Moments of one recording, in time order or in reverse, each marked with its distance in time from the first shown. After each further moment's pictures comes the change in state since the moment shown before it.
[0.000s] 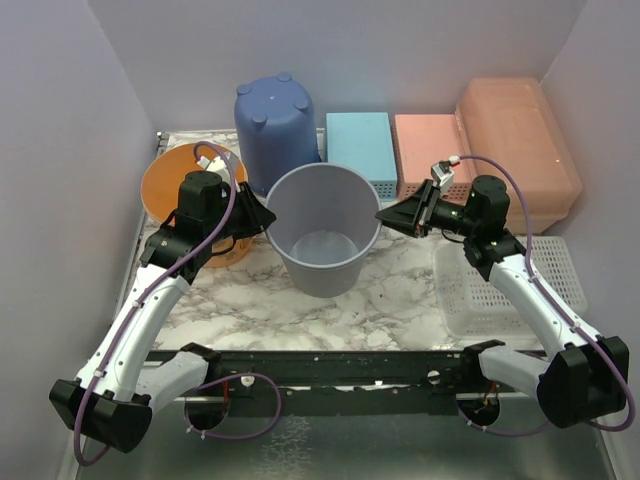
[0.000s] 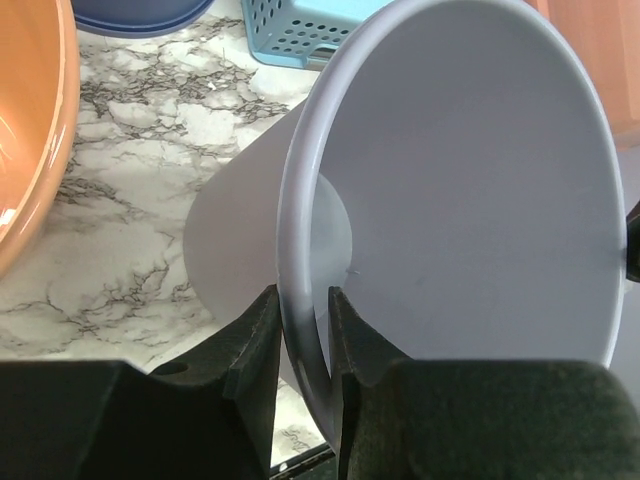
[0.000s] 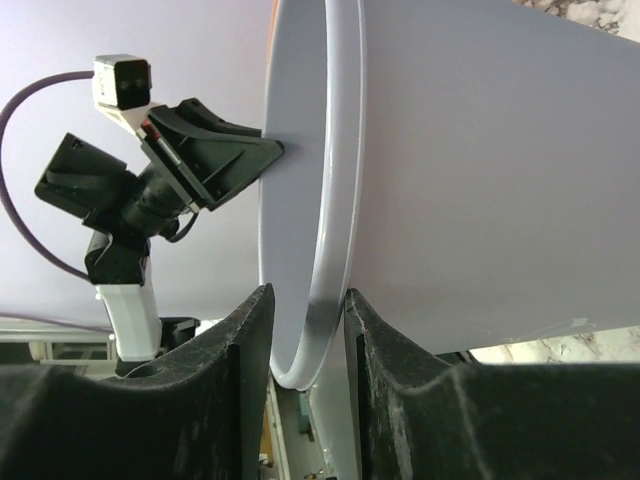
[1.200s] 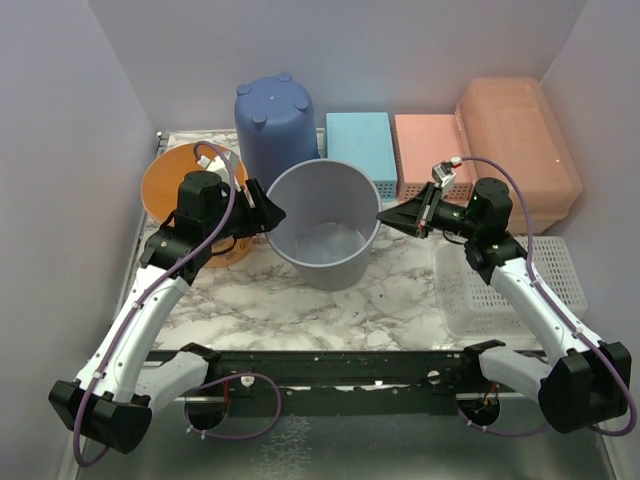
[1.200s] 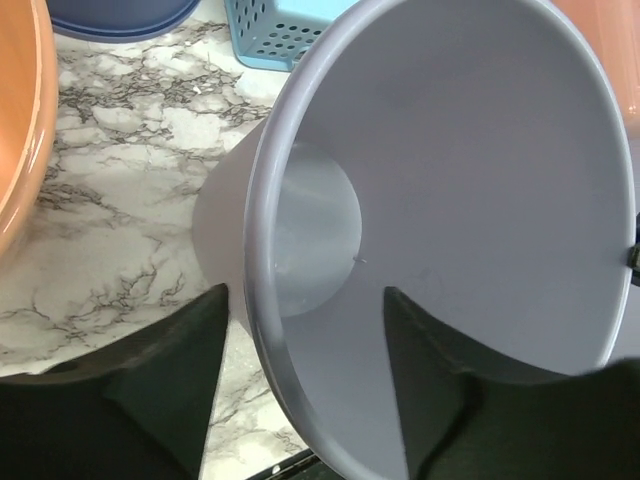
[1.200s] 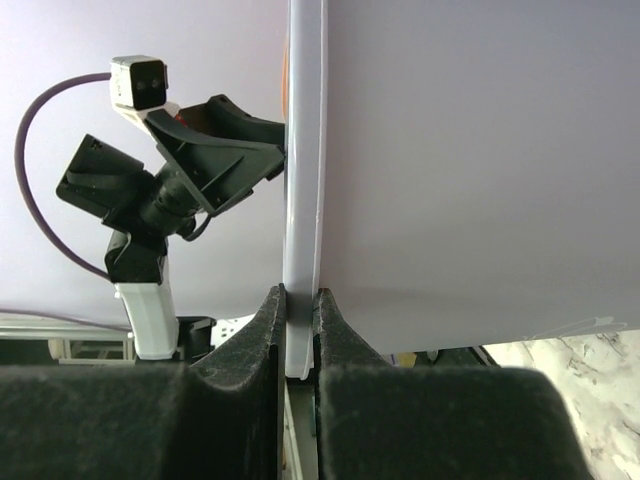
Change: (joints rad) left arm -0.001 -0.003 0.000 0.013 0.014 -0.002; right arm 0.001 -0.027 -0.015 0.034 -0.002 0.045
